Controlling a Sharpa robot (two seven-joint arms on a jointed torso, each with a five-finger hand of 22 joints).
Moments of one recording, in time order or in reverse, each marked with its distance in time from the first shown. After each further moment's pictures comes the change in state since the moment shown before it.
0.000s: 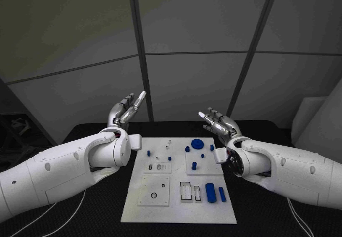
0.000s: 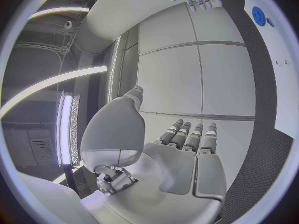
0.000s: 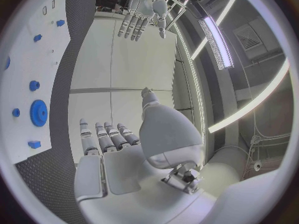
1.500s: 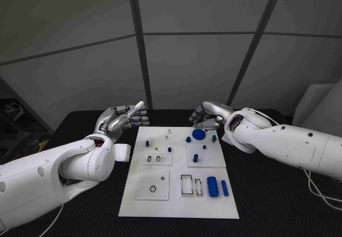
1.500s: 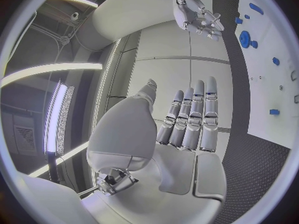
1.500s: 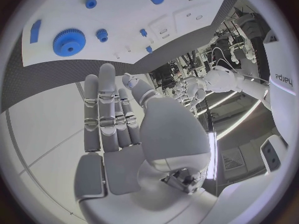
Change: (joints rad) left arm -0.013 -0.169 -0.006 0.236 -0.013 0.122 -0.062; left_hand 0.205 0.083 -0.057 -0.138 0.000 0.699 0.071 0.150 0.056 0.856 0.060 0.166 0.048 0.950 -0.062 0.246 0.121 0.055 0.856 -0.025 0.393 0.190; right arm 0.125 0.021 -0.002 -0.120 -1.301 0.201 -0.376; right_hand 0.089 -0.186 0.453 -0.314 -0.017 0.920 0.036 0.048 0.049 0.985 -0.092 0.042 0.040 1.285 -0.178 0.462 0.338 0.101 0.733 -0.177 0.952 0.547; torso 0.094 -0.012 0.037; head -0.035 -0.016
